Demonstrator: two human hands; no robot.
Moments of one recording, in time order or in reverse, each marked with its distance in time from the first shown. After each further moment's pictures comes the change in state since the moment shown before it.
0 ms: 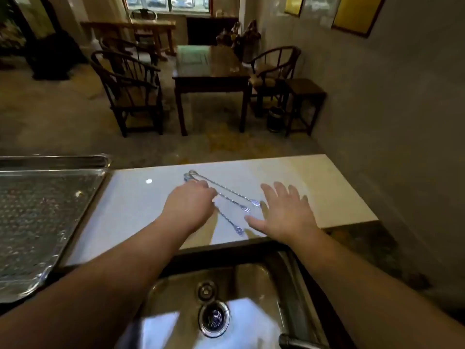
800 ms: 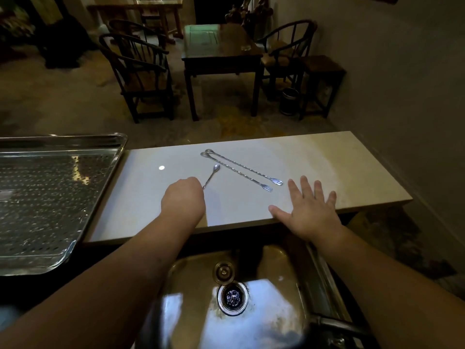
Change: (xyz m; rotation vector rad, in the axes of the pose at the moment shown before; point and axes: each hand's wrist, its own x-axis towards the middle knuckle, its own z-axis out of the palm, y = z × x) left_hand -0.037 -0.031 0.017 -0.034 -0.243 -0.514; right_hand -0.009 0.012 0.063 -0.040 -0.153 0.111
